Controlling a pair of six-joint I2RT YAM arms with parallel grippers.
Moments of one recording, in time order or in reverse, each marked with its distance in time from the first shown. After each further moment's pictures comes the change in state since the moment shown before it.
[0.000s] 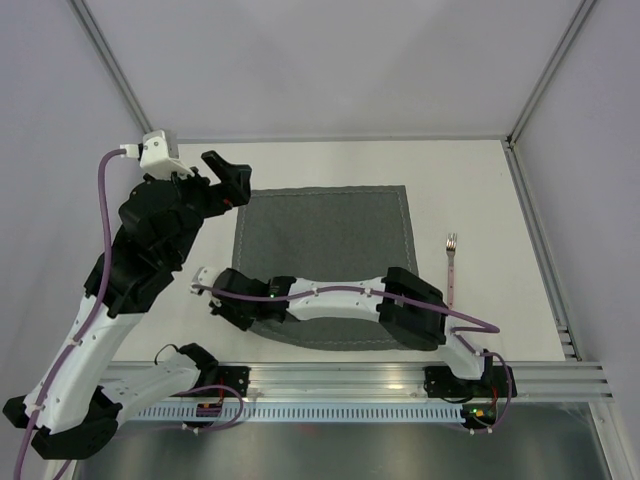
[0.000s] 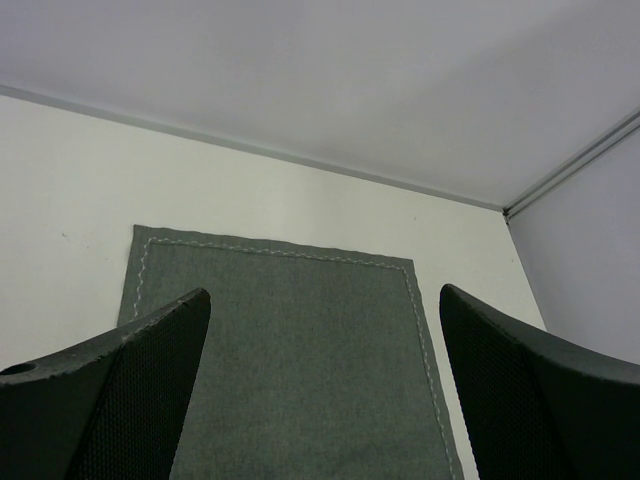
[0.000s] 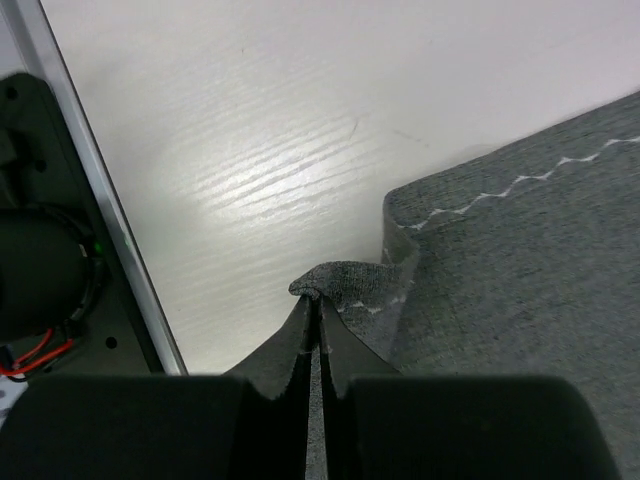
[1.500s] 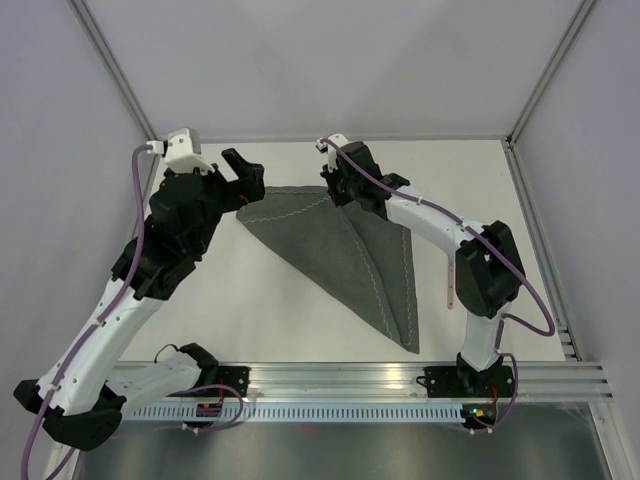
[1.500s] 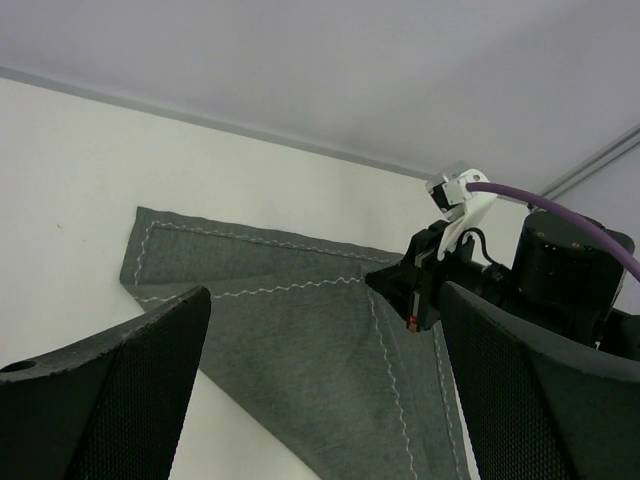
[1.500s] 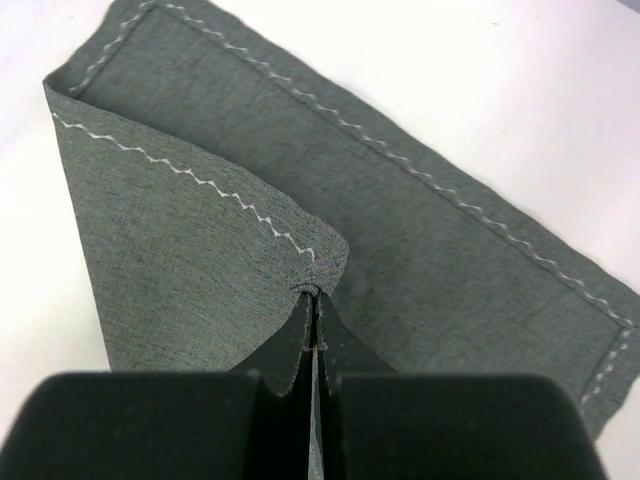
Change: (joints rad) left arm 0.004 0.053 -0.082 0.099 -0.015 0.000; right arm -0.693 -0.313 -0.170 0.024 -0.027 -0.090
